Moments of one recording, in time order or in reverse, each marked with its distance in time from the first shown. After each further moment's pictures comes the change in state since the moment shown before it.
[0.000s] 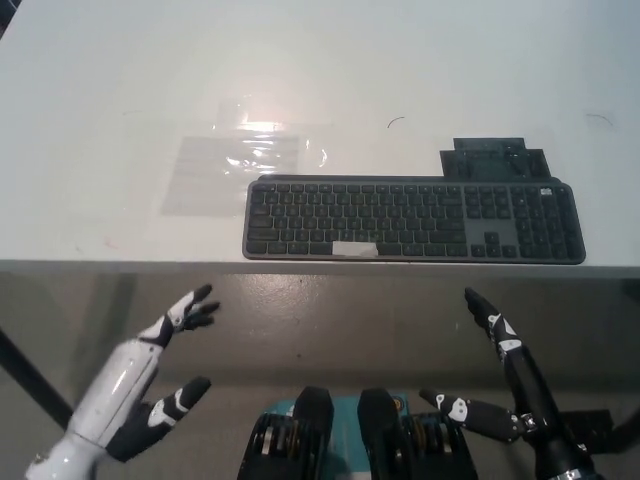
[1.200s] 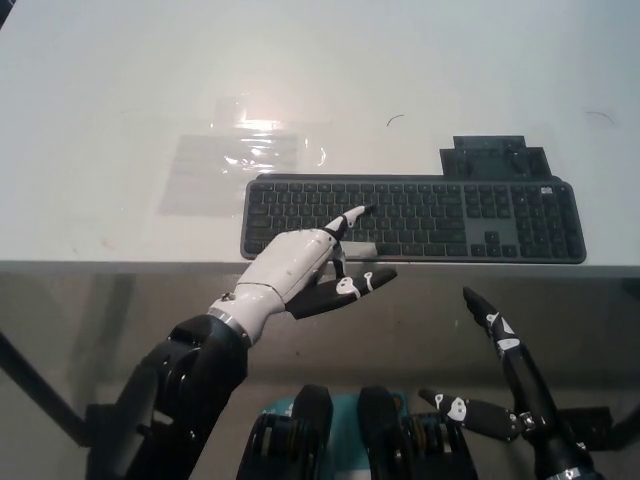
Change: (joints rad) left_arm -0.495 -0.188 -0.230 0.525 0.305 0.141 -0.085; right_arm -0.008 0.000 0.000 -0.005 -0.021 0.000 0.000
